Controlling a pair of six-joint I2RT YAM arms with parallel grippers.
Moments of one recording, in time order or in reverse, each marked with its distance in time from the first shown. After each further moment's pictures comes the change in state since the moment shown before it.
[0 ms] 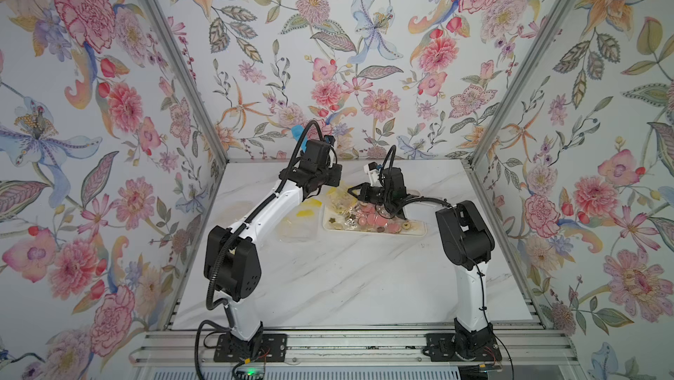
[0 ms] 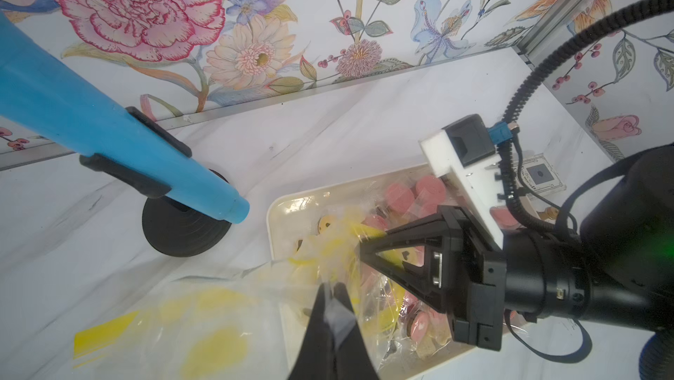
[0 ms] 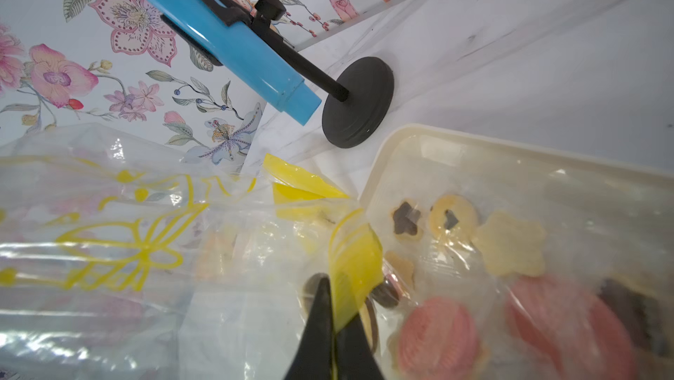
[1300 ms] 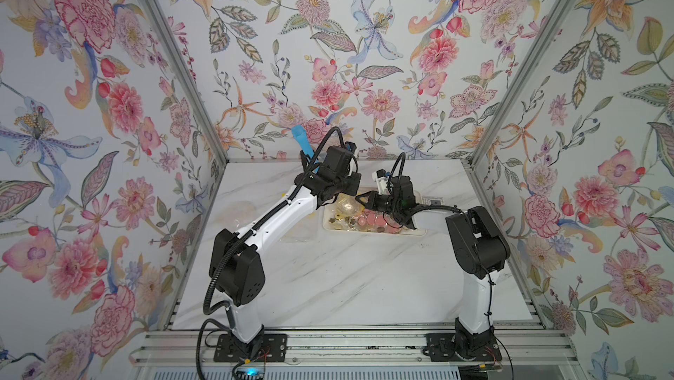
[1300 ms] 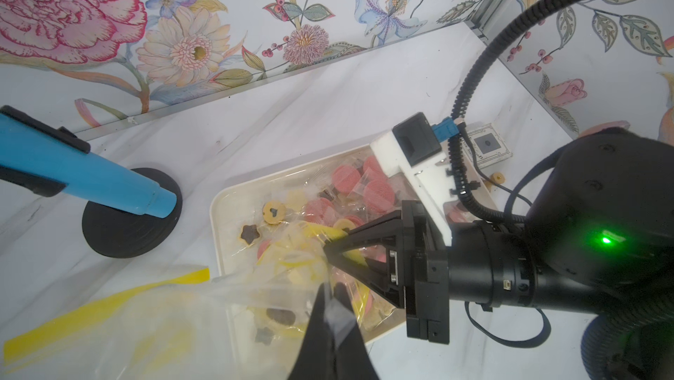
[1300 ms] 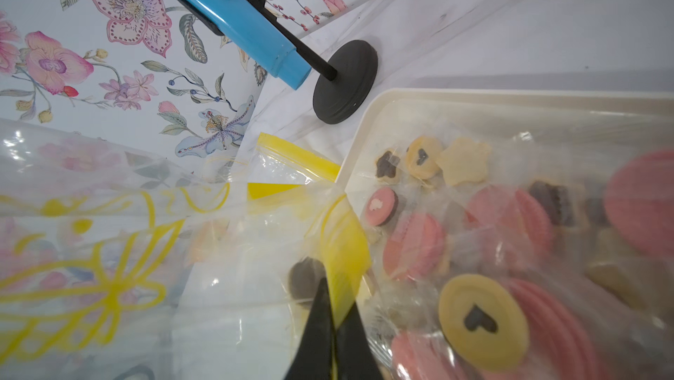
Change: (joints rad) left arm -0.153 0.011 0.045 -0.058 -0.058 -0.025; right arm -0.016 -0.124 -0.210 0.067 0.011 -0.018
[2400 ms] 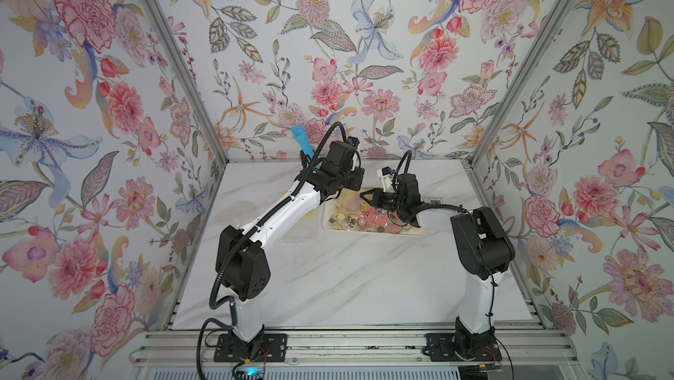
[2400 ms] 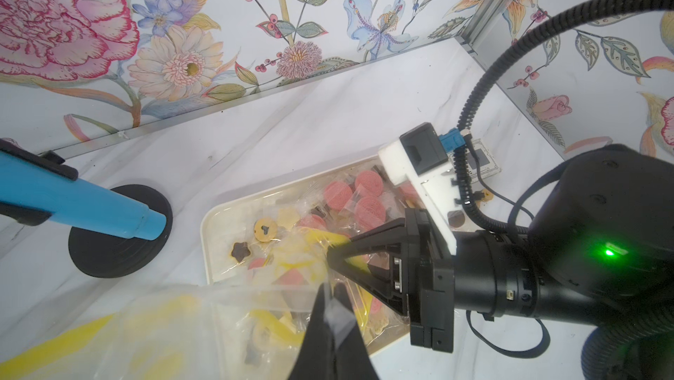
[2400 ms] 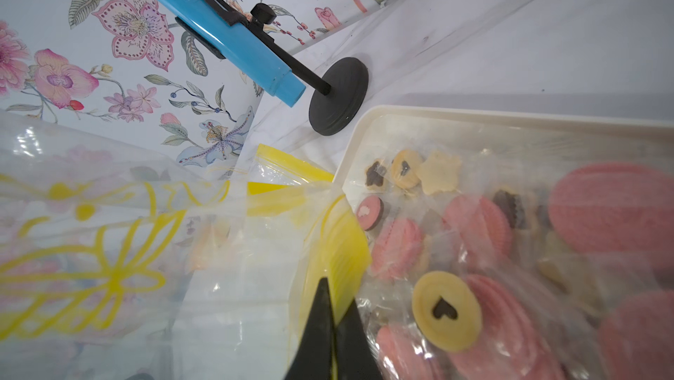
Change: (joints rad) left arm -0.003 0.054 0.094 -0.010 0.016 -0.011; right arm -0.043 -0.030 -0.010 -0.008 -0.010 -0.004
